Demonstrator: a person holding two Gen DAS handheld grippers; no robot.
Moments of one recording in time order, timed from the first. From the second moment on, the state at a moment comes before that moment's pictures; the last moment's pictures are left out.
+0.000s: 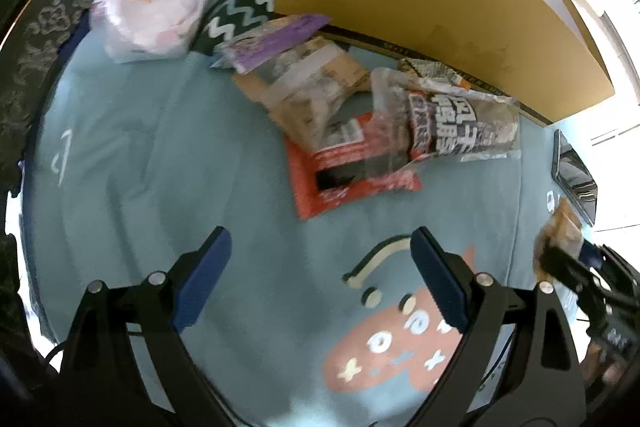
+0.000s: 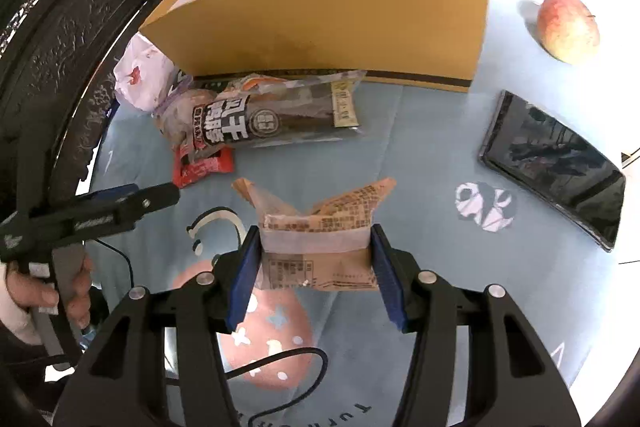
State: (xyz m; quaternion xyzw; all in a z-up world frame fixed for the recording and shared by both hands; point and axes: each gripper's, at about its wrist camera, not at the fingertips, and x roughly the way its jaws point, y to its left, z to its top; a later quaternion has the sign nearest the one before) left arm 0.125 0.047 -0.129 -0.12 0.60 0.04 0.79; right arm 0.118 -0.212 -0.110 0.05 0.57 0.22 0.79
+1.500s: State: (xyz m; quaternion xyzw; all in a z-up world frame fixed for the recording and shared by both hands) left arm 0.153 0.038 -0.140 -0.11 0.62 0.03 0.78; right arm 0.117 -0.194 -0.087 0.06 0.56 0.27 0.78
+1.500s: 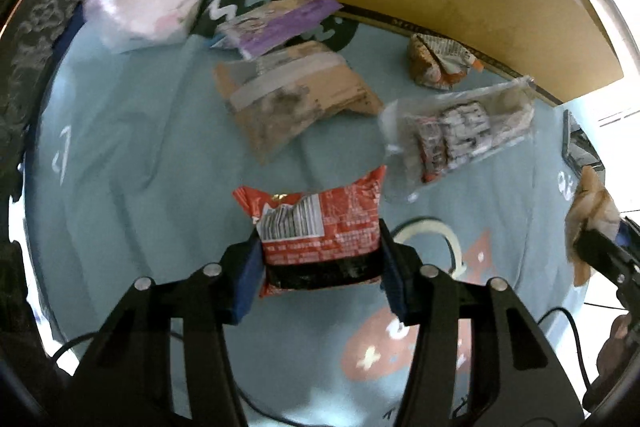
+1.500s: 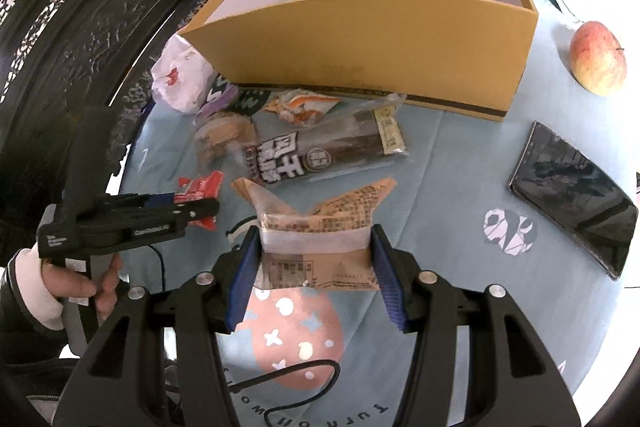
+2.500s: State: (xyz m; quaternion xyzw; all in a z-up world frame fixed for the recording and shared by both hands) left arm 0.165 0.019 0.020 -0.08 0.47 -0.01 0.88; right arm 0.160 -0.214 0.021 0.06 0.42 0.24 0.88
